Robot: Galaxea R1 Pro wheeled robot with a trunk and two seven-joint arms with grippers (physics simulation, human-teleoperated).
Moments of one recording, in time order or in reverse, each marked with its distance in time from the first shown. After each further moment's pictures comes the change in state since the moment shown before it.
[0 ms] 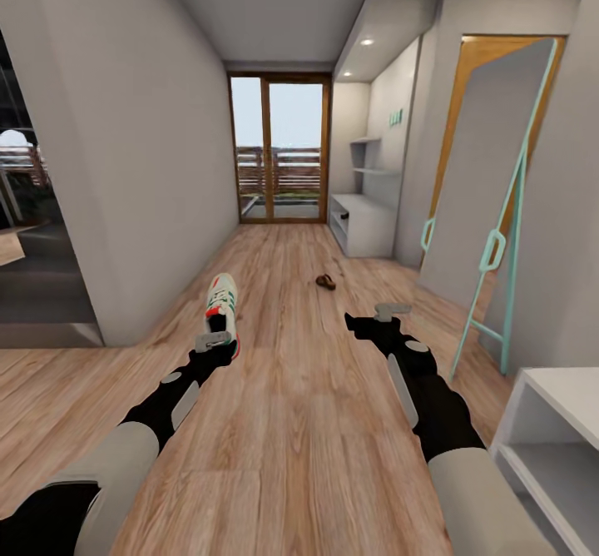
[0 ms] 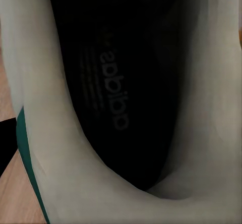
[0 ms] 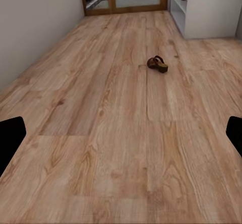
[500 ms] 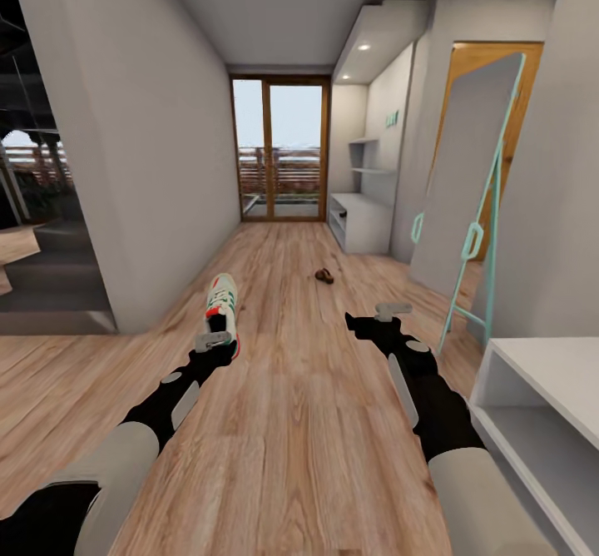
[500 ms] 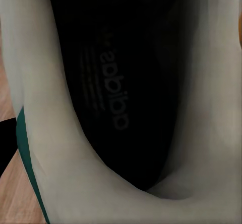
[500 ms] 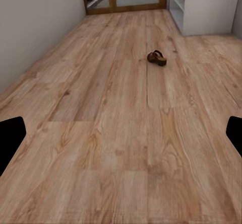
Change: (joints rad) left arm 0.000 0.000 0.000 0.000 0.000 0.000 0.000; right arm 0.000 0.000 -0.003 0.000 -0.002 0.000 0.000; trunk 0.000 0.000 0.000
